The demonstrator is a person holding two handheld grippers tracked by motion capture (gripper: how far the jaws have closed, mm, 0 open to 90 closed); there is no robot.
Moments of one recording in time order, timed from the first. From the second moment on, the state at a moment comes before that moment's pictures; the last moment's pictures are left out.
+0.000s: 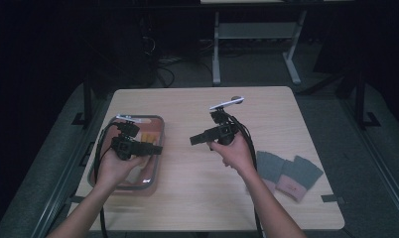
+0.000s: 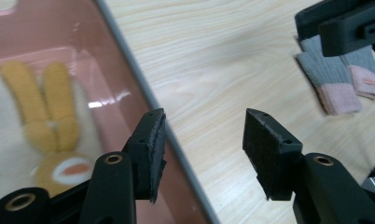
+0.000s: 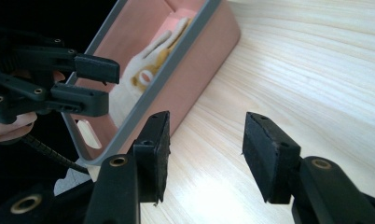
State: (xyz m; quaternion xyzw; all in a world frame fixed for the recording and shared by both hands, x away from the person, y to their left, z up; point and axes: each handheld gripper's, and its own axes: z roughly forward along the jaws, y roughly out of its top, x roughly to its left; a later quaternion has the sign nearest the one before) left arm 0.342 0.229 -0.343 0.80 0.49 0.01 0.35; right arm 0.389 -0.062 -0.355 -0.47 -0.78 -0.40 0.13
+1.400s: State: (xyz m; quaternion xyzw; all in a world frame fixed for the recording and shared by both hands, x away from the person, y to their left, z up) left arm 0.338 0.145 -0.343 0.83 0.41 0.01 0.36; right arm 0.358 -0.181 -0.371 -0.53 -0.75 -0.39 0.07
